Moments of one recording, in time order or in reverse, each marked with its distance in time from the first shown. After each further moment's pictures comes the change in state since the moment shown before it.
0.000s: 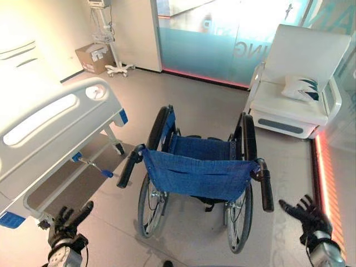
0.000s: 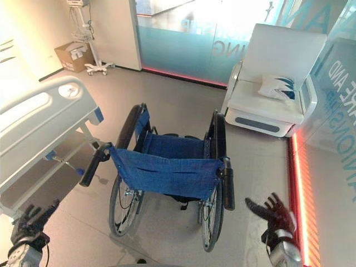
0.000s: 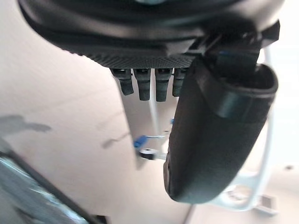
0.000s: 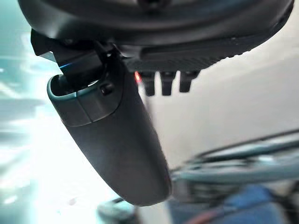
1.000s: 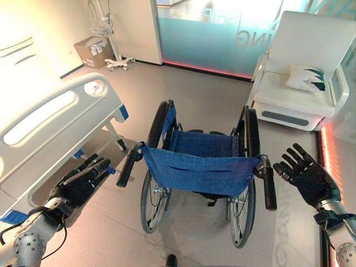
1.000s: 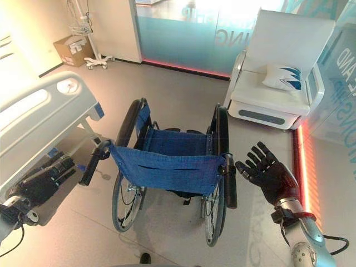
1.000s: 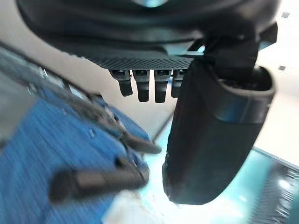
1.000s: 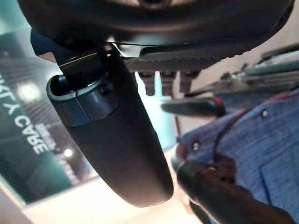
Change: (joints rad) left arm 0.047 0.268 0.051 -0.524 -0.404 0.511 -0.323; right arm 0.068 -0.117 -0.048 -0.390 0.239 0.115 0.323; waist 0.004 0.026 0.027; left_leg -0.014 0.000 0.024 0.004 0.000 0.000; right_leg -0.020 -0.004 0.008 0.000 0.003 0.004
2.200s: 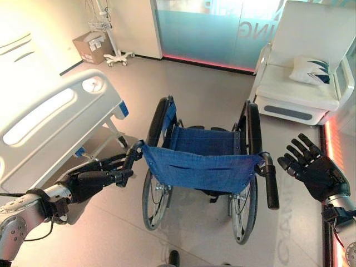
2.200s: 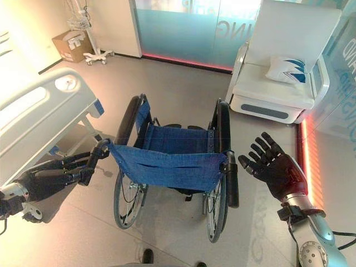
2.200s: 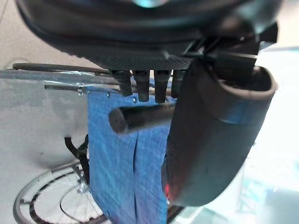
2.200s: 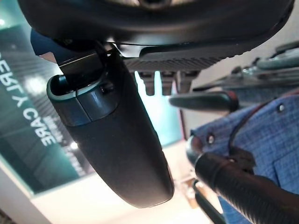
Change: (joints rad) left arm 0.045 0.301 -0.055 -0.218 0.147 0.225 -0.195; right arm 0.038 -0.079 -0.003 -0.096 0.085 -0.019 -0.040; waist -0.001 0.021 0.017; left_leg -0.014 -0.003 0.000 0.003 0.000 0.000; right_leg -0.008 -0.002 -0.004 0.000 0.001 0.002
